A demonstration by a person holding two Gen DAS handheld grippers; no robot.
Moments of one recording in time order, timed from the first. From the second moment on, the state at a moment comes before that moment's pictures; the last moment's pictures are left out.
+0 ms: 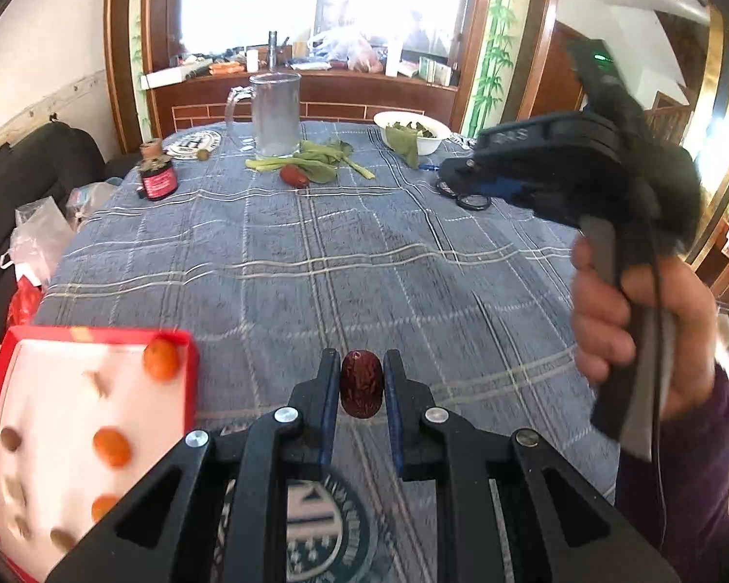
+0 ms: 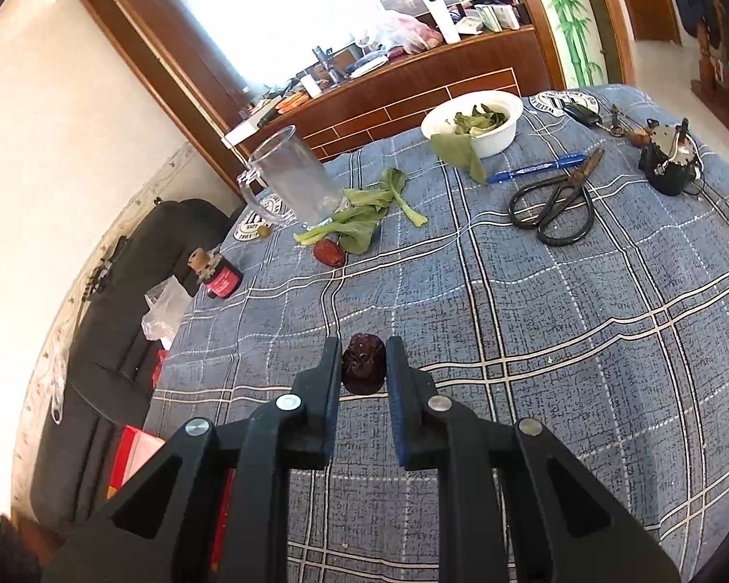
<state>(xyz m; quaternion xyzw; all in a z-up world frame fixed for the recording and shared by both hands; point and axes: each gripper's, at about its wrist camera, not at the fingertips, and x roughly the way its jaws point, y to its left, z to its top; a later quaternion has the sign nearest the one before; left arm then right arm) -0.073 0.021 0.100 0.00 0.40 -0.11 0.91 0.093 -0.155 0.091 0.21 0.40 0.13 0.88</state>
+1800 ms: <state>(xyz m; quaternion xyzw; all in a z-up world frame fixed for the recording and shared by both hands) -0.161 0.276 0.069 -0.07 0.37 0.10 0.92 -0.062 0.172 0.059 -0.02 0.46 0.36 0.81</state>
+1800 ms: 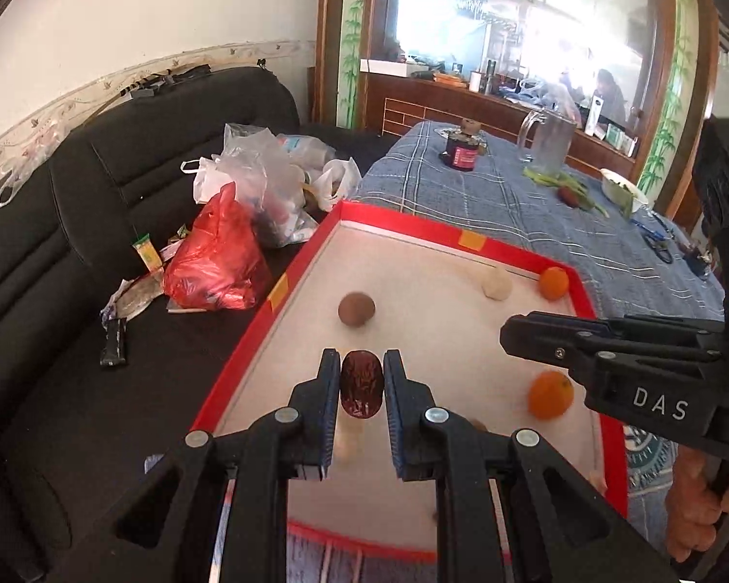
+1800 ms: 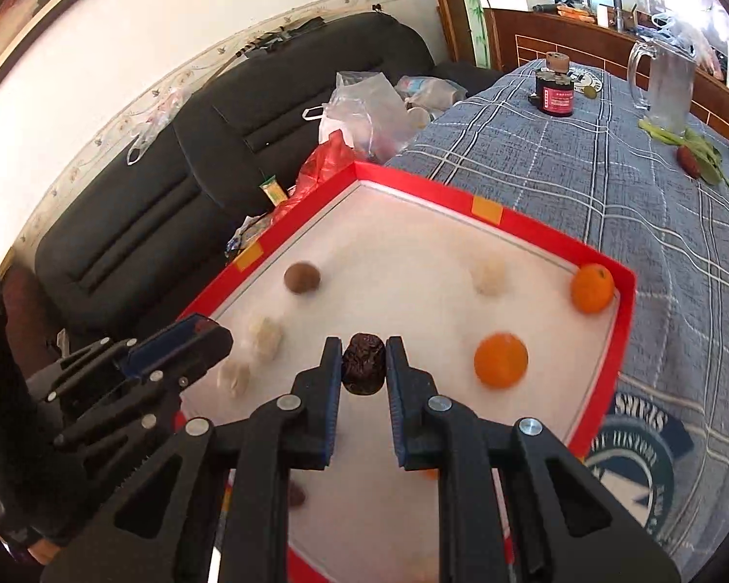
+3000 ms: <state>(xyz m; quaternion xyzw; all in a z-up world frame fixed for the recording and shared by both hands) -0.093 0.275 0.036 -0.01 0.45 0.15 0.88 0.012 0.171 0.012 -0.02 0.50 0.29 0.82</state>
